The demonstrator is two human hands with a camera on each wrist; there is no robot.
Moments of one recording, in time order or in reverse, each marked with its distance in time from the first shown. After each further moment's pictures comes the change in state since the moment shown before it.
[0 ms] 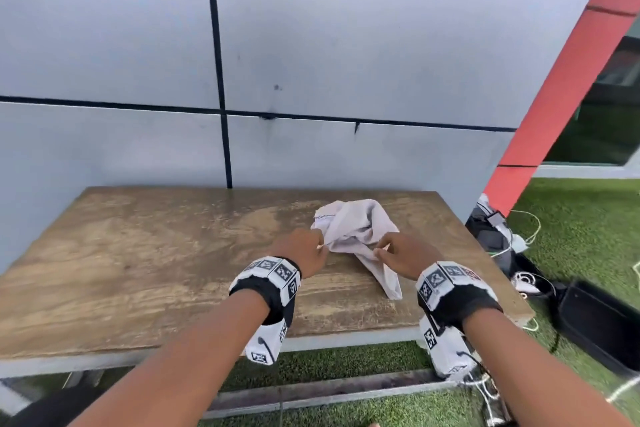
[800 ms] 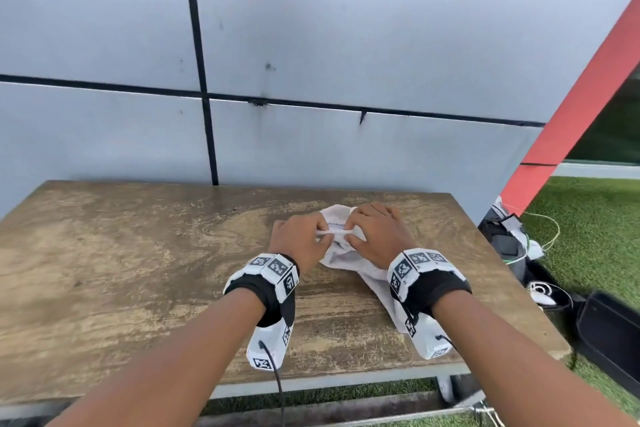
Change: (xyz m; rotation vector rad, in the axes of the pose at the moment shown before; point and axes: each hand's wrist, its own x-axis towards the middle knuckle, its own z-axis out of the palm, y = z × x) left_hand 0.077 -0.014 0.027 -0.214 0.180 0.000; right_hand 0.095 -0.021 0.019 -0.201 0.263 -0.396
